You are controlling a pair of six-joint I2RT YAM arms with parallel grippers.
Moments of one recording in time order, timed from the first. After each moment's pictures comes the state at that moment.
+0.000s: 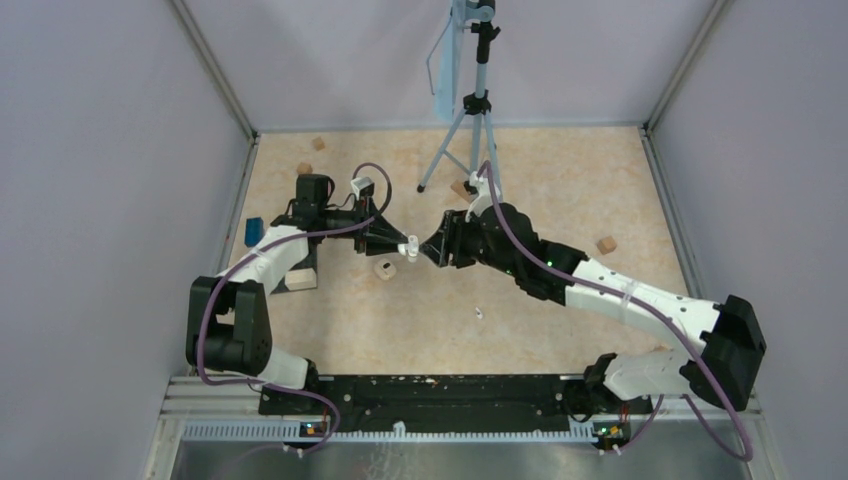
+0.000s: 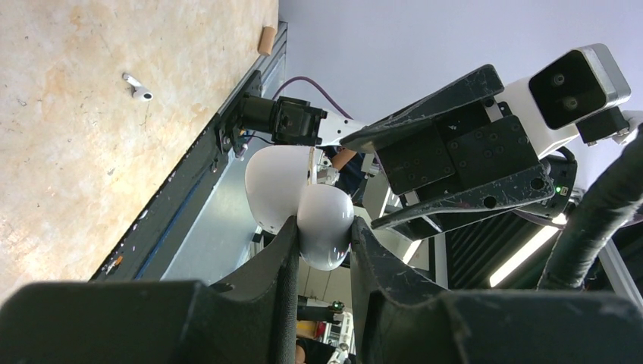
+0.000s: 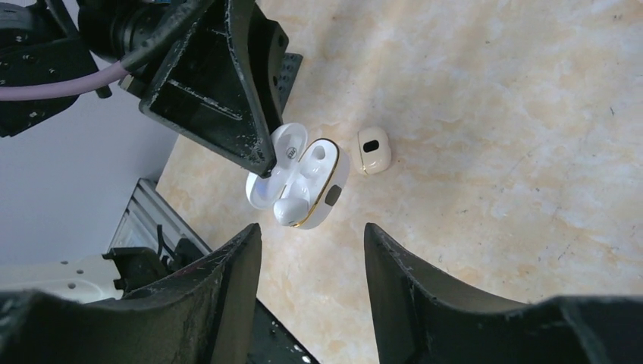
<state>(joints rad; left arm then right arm) -0.13 1.47 0.92 -0.20 1.32 -0.95 0.95 1.24 0.99 -0.11 0.08 0.65</state>
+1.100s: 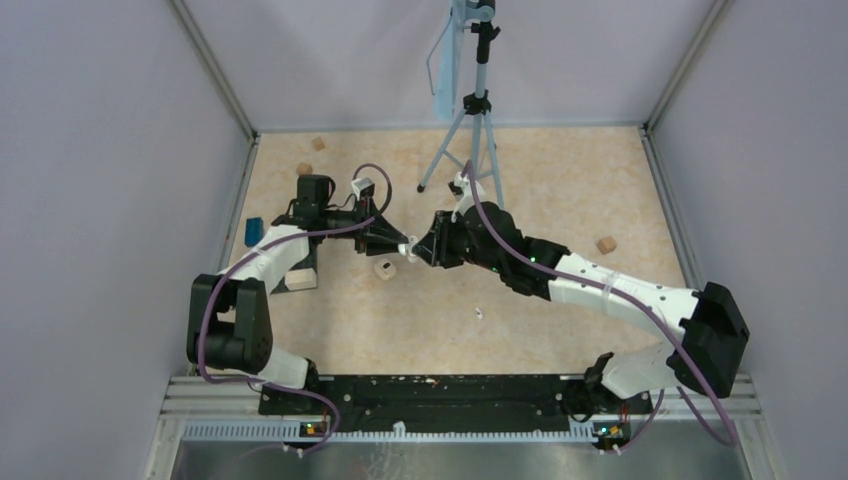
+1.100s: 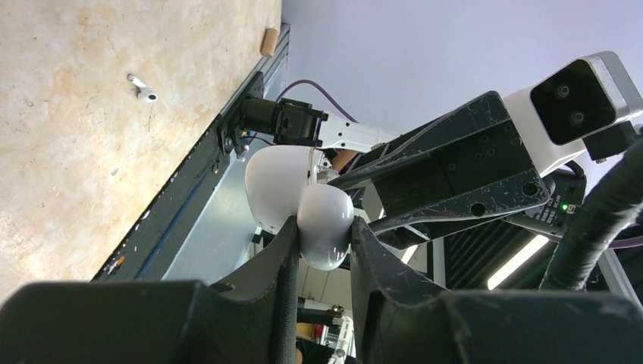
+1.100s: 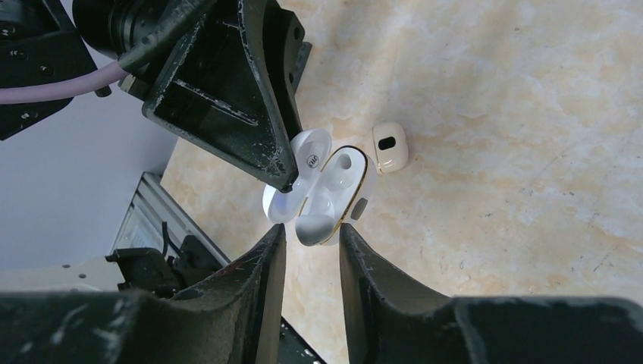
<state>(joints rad) -0.13 1.48 0.92 -0.20 1.31 -0.95 0.97 1.35 1.05 -0.10 0.07 0.68</state>
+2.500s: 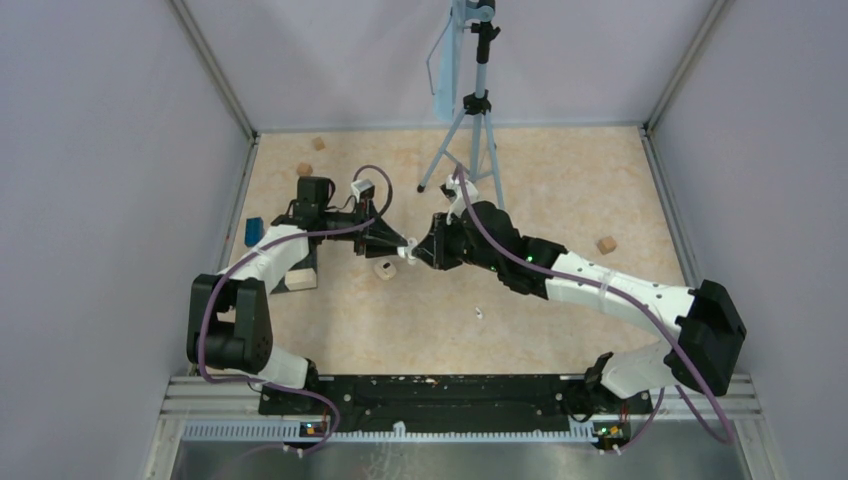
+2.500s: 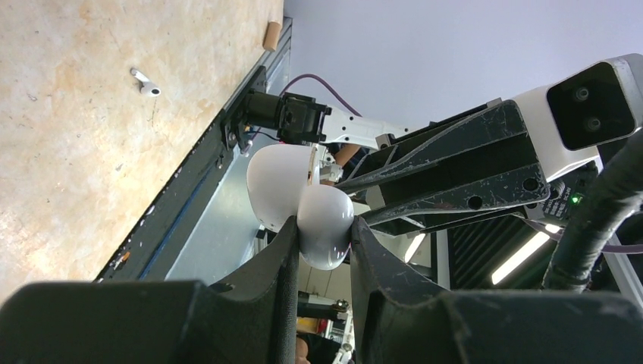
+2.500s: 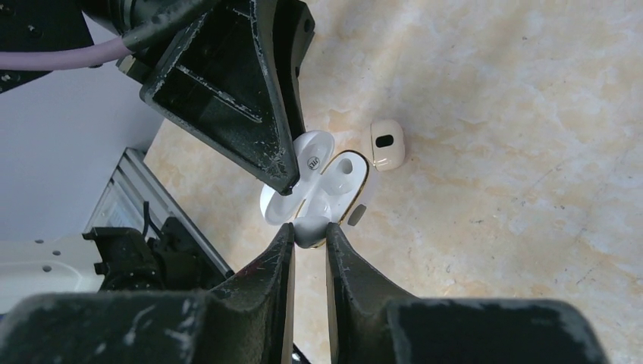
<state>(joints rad) -0.13 1.48 0.92 -0.24 1.32 -0.89 0.97 1.36 1.05 -0.09 0.04 0.60</state>
